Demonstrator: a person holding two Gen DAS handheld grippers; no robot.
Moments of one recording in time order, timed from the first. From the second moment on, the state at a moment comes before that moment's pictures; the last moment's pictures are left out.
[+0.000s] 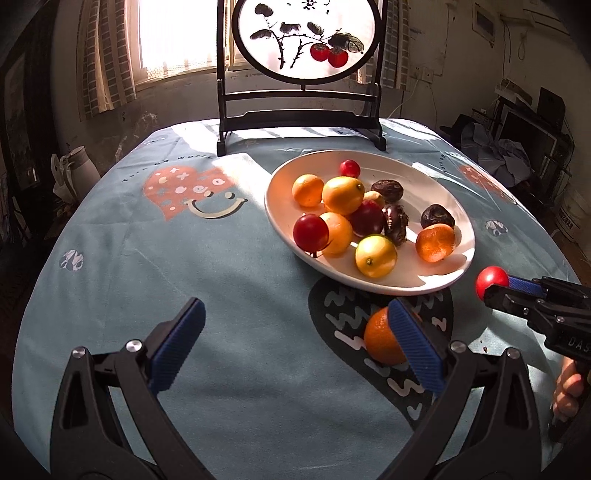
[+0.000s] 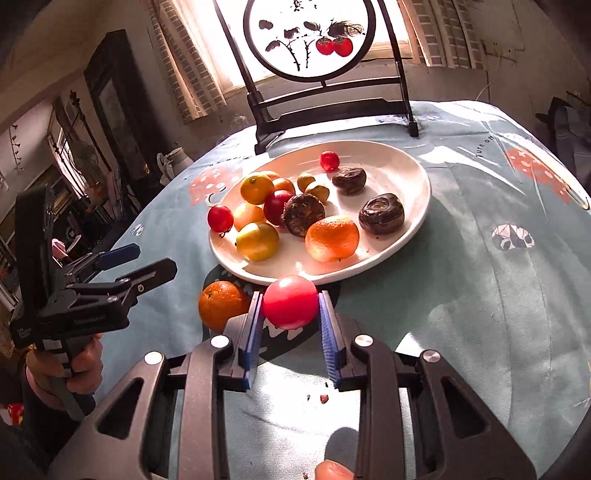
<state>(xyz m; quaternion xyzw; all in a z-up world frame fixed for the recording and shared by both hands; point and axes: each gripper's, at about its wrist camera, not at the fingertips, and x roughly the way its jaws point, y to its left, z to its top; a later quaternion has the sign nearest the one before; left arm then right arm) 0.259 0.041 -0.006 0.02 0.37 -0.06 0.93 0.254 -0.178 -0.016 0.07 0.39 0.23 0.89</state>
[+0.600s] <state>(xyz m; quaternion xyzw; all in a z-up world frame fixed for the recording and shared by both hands) 0.267 -0.013 -0.043 0.07 0.42 -0.16 0.89 0.258 -0.181 -0.025 0.09 0.41 0.23 0.88</state>
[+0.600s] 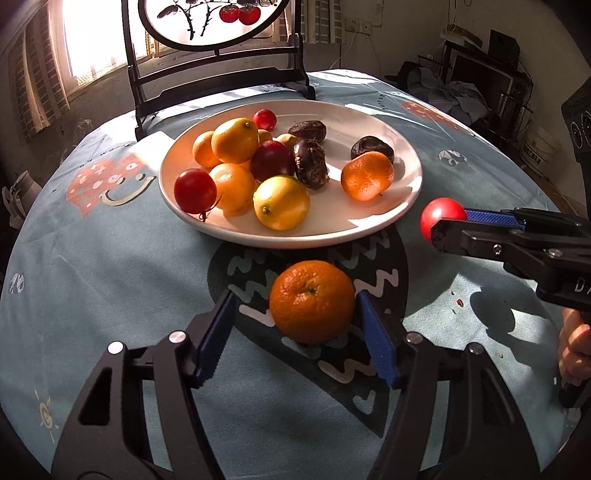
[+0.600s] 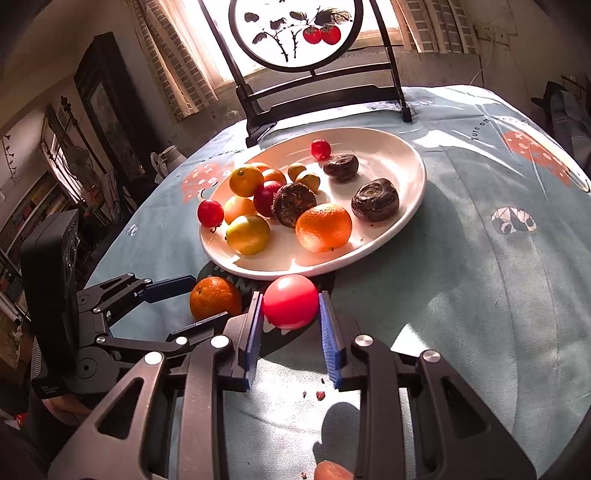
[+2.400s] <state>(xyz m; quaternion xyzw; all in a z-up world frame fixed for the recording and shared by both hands) 0.372 -0.007 0.030 -0.01 0.35 -0.08 0.94 0.347 -0.185 0.020 0.12 0.30 0.20 0.92</state>
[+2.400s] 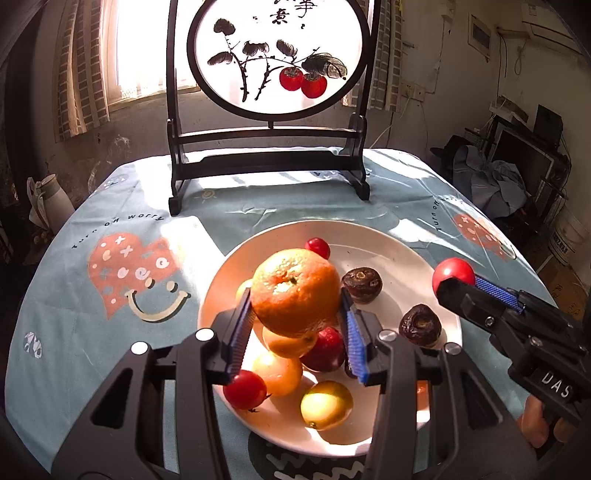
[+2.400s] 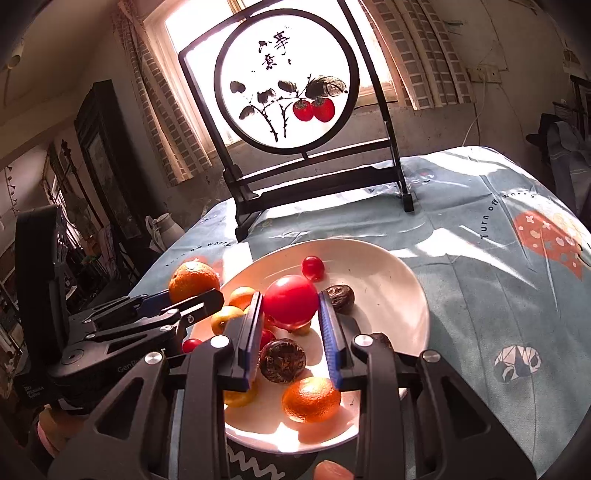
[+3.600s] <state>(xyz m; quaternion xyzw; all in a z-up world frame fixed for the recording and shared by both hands) 0.376 0.015 0.056 0.00 0.34 0.01 0.94 0.380 -0.172 0.010 0.07 0.34 0.21 0.91</state>
